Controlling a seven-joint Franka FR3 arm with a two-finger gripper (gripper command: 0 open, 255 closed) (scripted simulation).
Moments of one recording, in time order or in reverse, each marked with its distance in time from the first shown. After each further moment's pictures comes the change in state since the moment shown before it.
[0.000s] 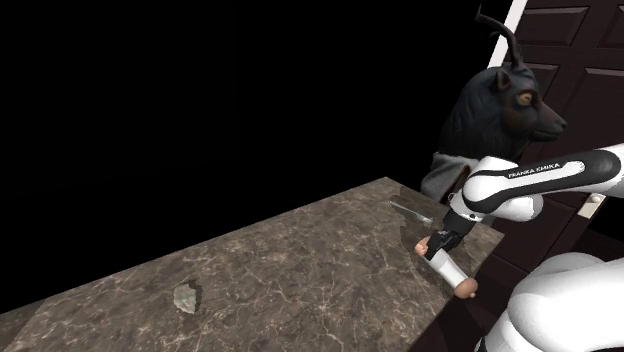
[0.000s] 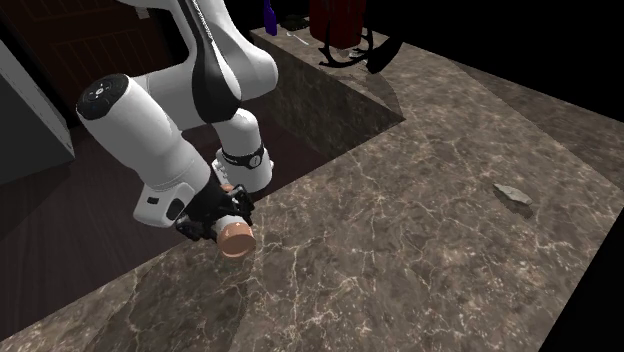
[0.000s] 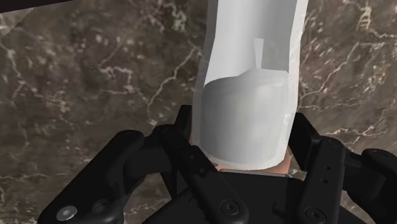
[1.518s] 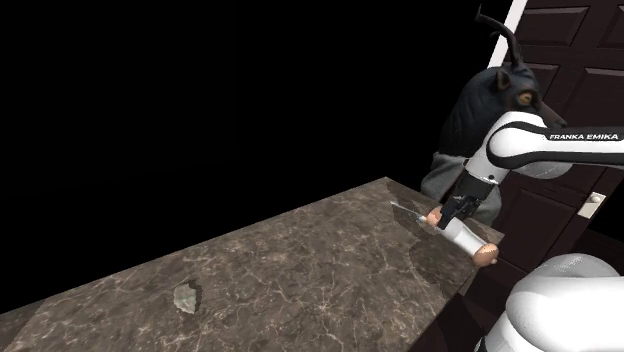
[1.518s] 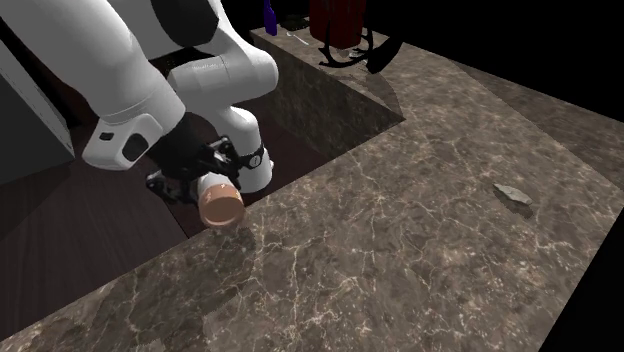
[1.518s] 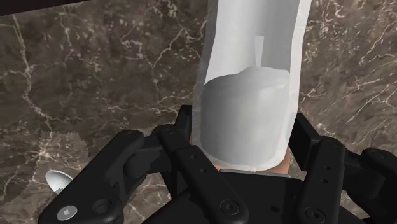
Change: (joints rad) arm -0.030 -0.239 0.156 0.182 0.053 -0.412 0.087
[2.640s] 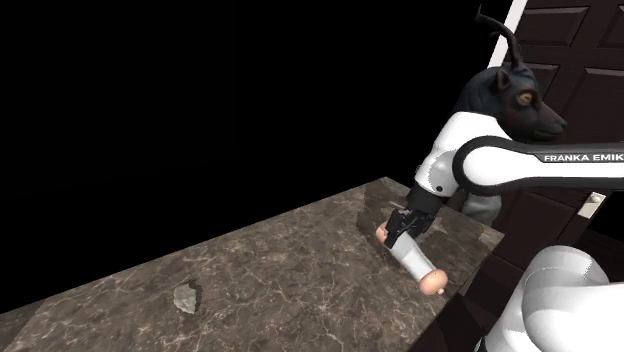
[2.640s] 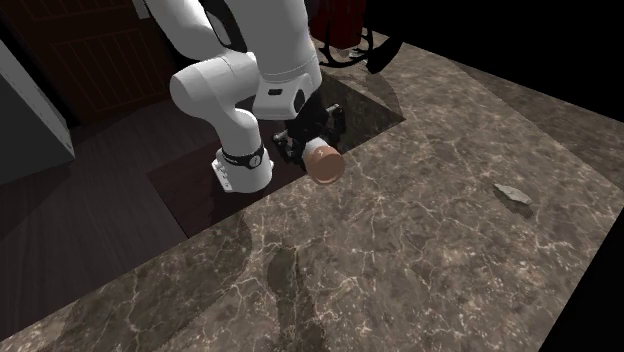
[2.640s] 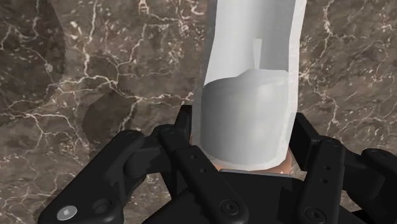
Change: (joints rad) arm 0.288 -0.078 0.425 -0.125 0.319 0.116 0.441
